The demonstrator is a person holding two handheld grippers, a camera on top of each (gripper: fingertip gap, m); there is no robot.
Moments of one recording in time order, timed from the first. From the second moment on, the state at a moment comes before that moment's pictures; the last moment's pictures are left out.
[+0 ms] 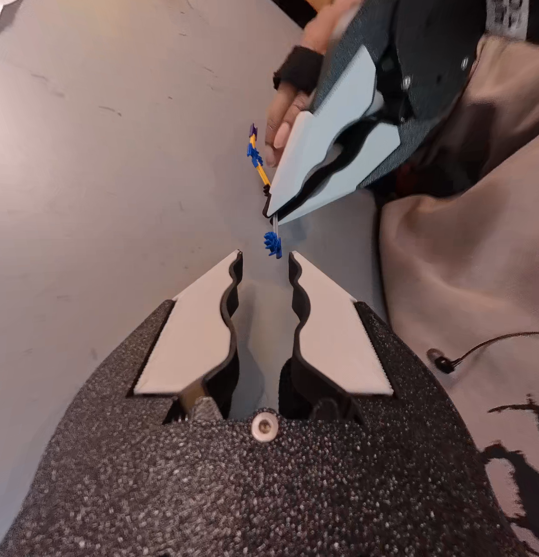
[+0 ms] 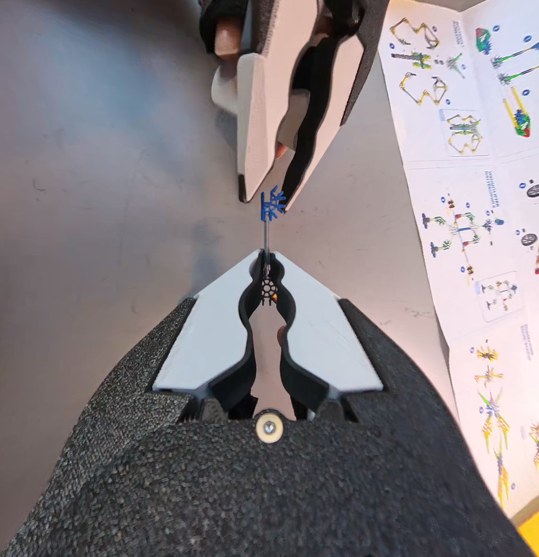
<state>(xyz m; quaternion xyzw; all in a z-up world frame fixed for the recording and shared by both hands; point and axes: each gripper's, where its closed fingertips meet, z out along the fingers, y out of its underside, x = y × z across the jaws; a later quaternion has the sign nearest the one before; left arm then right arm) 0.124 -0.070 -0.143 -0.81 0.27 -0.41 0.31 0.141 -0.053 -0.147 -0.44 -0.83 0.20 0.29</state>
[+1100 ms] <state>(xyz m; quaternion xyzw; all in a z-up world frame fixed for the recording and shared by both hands) 0.128 -0.063 -0.148 -0.74 0.48 -0.16 0.44 0.148 -0.052 -0.159 -0.53 -0.79 0.28 0.13</state>
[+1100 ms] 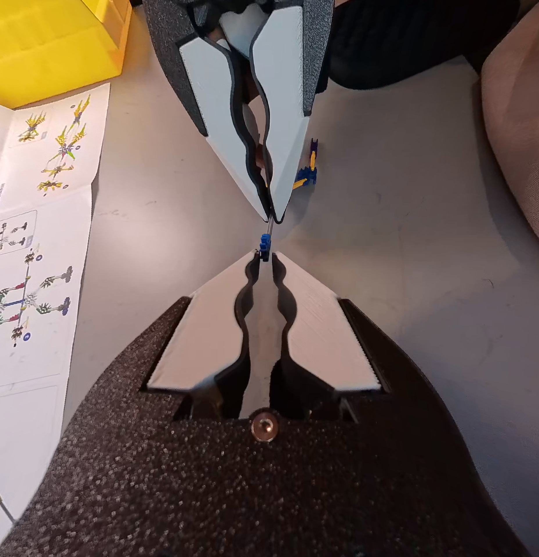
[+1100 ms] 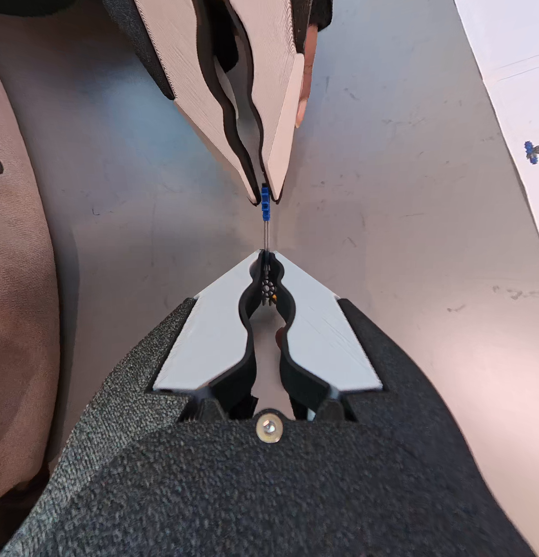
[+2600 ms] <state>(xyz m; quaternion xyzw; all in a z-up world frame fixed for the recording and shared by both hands) 0.083 -0.049 -0.158 -0.80 0.41 -0.15 0.41 0.210 0.006 -0.165 -0.56 -0.77 0.24 0.18</state>
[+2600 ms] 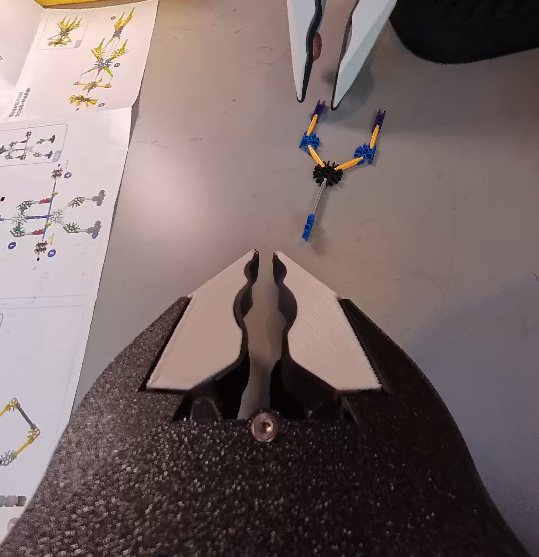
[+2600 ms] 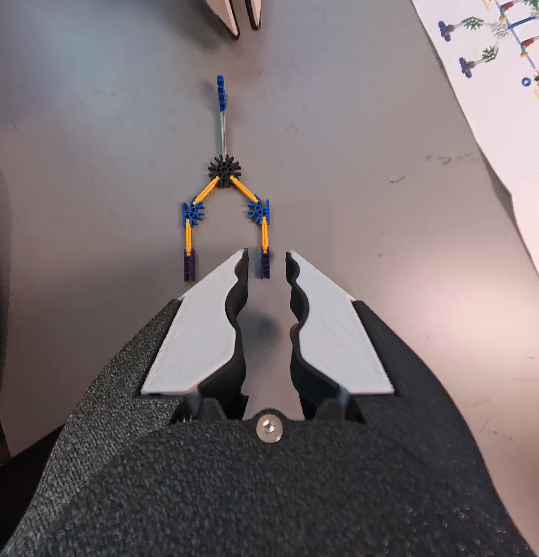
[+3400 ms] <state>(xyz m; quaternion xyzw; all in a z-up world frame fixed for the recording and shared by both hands) 0.074 -0.042 -0.162 -0.82 0.37 -0.16 0.41 0.205 0.050 -0.173 -0.62 -0.73 0.19 0.21</state>
